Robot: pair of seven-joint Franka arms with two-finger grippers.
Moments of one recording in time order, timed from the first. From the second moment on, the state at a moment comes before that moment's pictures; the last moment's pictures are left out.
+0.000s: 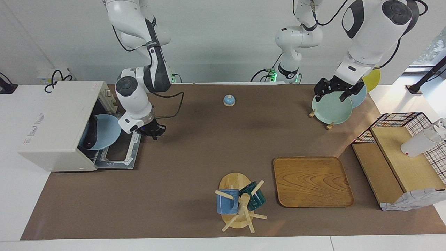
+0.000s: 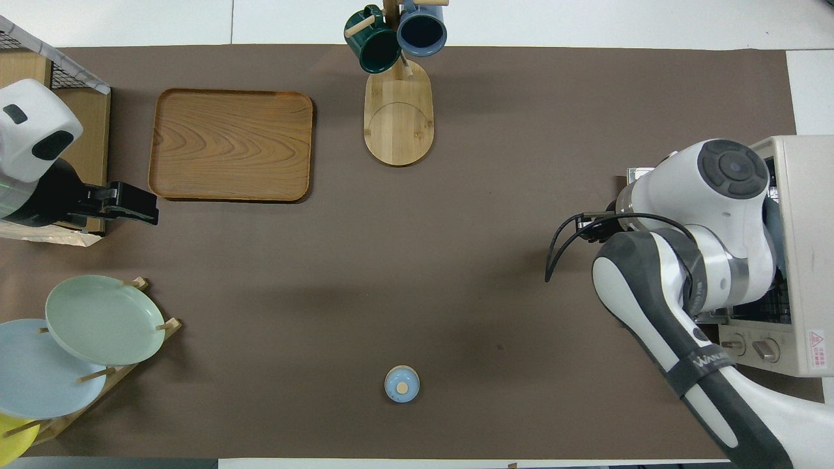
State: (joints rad) left arm -0.05 -0.03 -0.10 -1.68 -0.03 1.59 -0.08; right arm 0.13 0.09 0.00 -2.06 -0.01 2.06 0.17
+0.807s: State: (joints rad) left arm -0.05 -0.03 -0.10 -1.68 -0.03 1.59 -0.08; right arm -0.06 0.02 -0.01 -2.19 -0.22 2.14 -0.03
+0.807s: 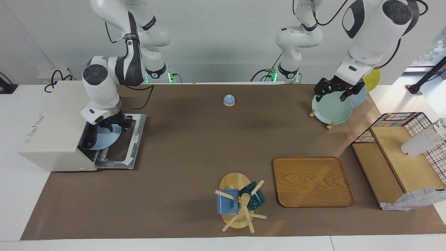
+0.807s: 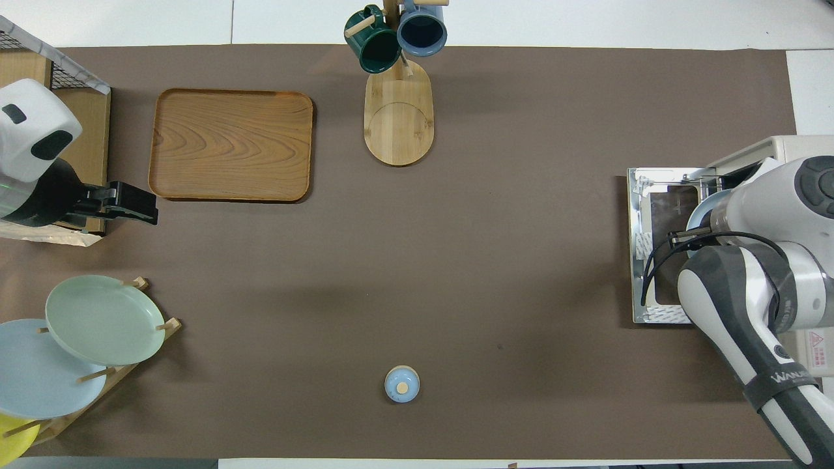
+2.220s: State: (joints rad) left arm -0.05 -0.03 -0.10 -1.68 -0.03 1.59 -0.08; right arm 0.65 0.26 0.02 -1.75 -0.16 1.97 0.63
